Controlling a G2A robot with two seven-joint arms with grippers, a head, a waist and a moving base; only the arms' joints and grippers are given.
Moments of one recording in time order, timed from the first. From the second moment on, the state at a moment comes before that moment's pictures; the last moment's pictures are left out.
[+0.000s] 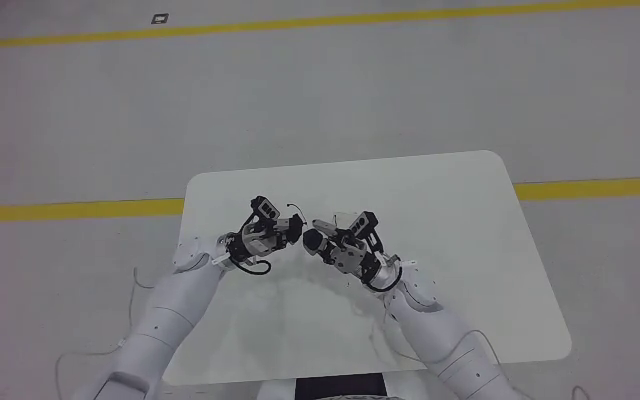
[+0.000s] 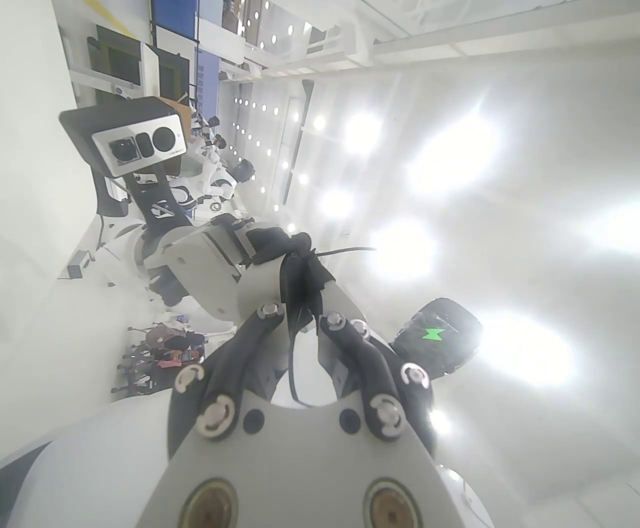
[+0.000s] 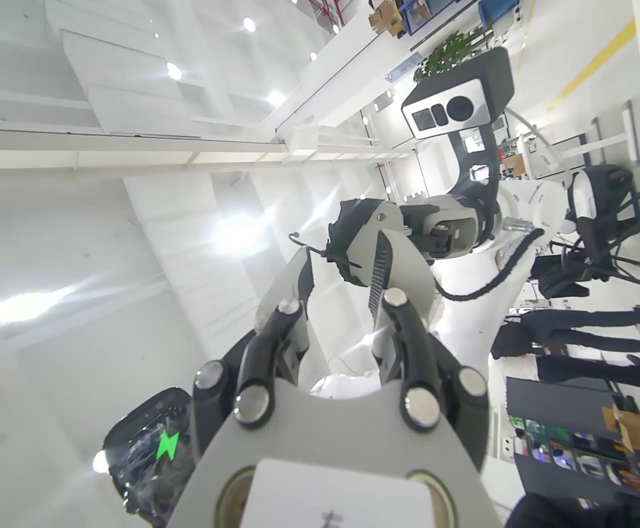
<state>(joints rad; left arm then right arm) 1.14 -1.17 -1.07 -1.05 -1.03 -0.19 -1.39 -1.43 -1.40 1.04 -1.37 0.83 -0.17 0.77</state>
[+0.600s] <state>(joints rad) 1.14 -1.17 -1.07 -1.05 -1.03 -0.19 -1.39 -1.42 -1.40 1.03 -1.36 0.84 -0.17 0.77</state>
